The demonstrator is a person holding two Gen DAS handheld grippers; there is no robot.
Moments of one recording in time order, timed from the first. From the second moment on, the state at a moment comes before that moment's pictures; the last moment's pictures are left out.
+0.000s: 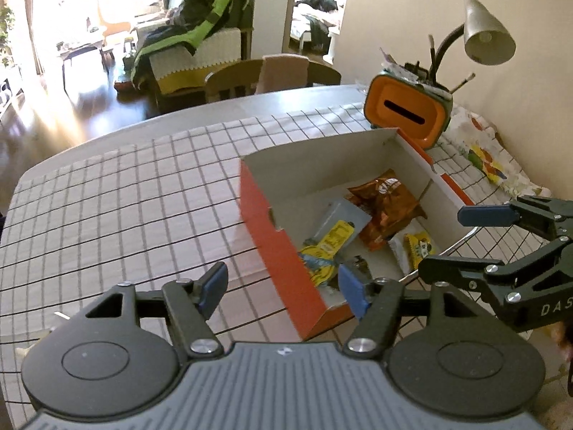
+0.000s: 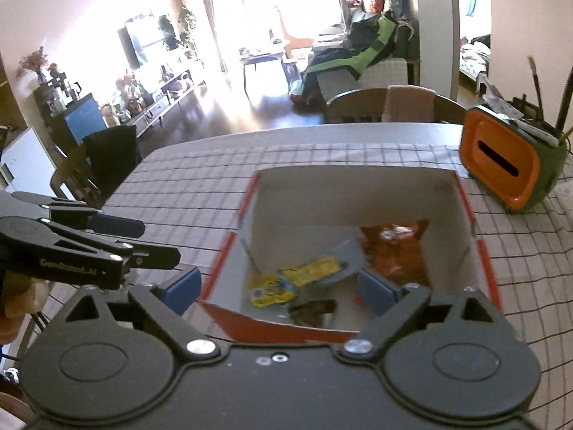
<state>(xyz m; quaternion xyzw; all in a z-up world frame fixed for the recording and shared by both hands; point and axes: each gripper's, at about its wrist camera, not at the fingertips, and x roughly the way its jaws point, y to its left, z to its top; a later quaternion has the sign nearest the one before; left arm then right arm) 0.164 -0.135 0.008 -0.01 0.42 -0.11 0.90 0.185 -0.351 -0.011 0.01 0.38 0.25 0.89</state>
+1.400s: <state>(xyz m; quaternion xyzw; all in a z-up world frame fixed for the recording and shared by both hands) 0.095 0.128 -0.109 -0.06 0.50 0.05 0.86 0.127 -0.068 -0.095 -0.16 0.42 0.42 0.79</state>
